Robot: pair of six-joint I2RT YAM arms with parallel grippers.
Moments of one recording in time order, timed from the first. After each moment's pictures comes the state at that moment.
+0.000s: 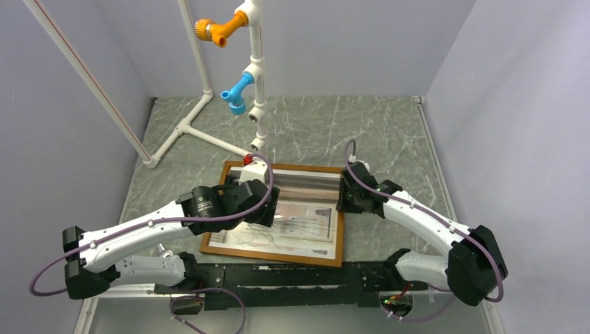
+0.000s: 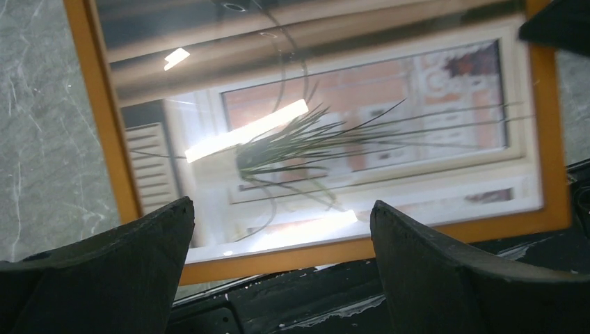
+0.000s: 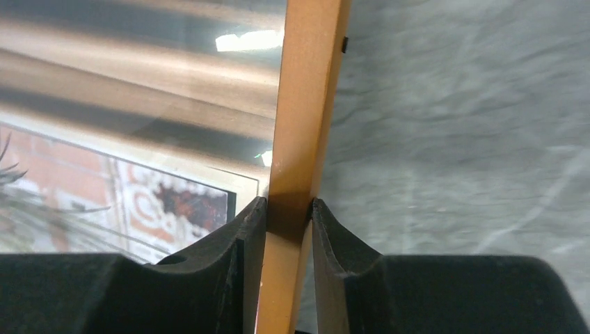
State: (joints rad) left arm -1.16 1.08 1.10 -0.95 -0.52 -0.70; right arm 0.62 1.16 0.68 -0.54 0.09 0.66
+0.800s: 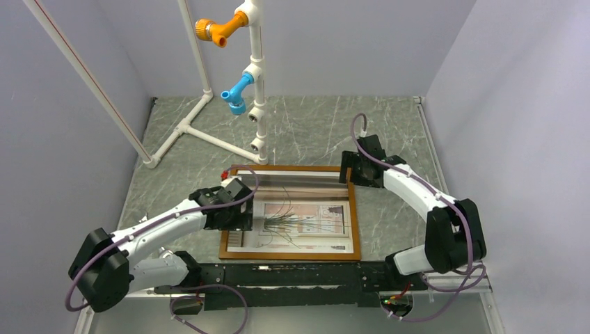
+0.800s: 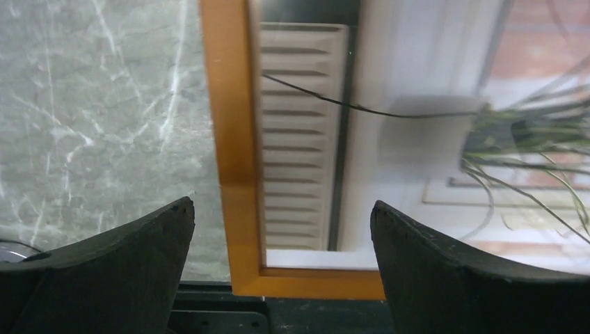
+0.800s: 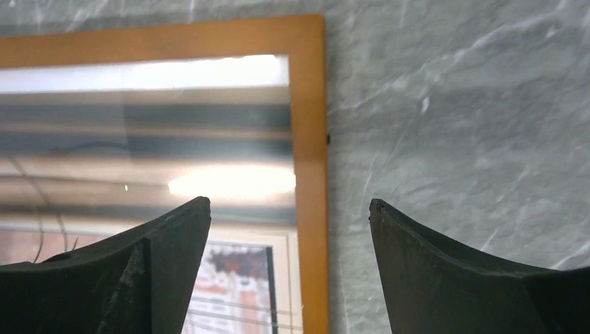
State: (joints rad) left arm -0.78 1.14 0.71 -0.83 -0.29 -0.71; right arm 0.32 1.41 0.89 -0.48 0.09 0.40
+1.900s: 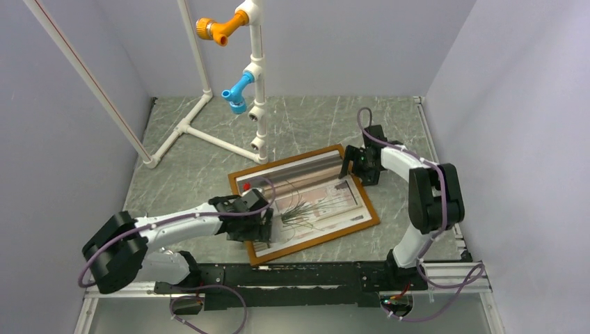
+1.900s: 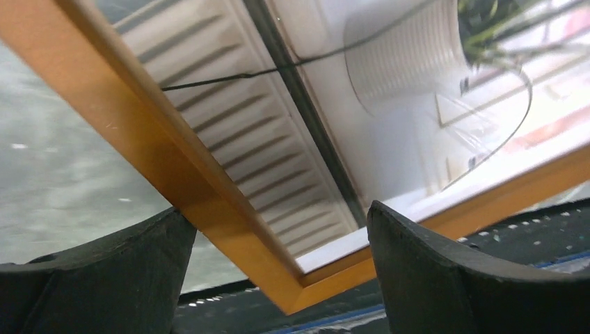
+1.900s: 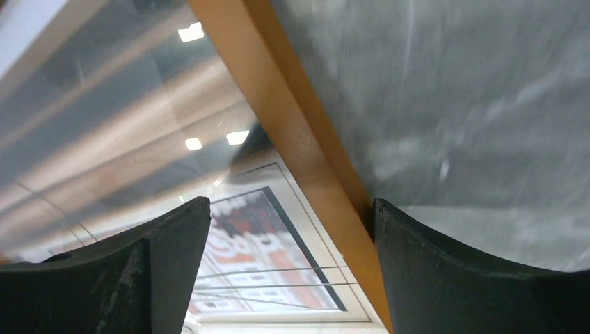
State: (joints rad) left arm -0.87 1.23 0.60 -0.57 -0.05 -0.79; right arm 0.18 1.67 0.99 -0.50 -0.17 0.47
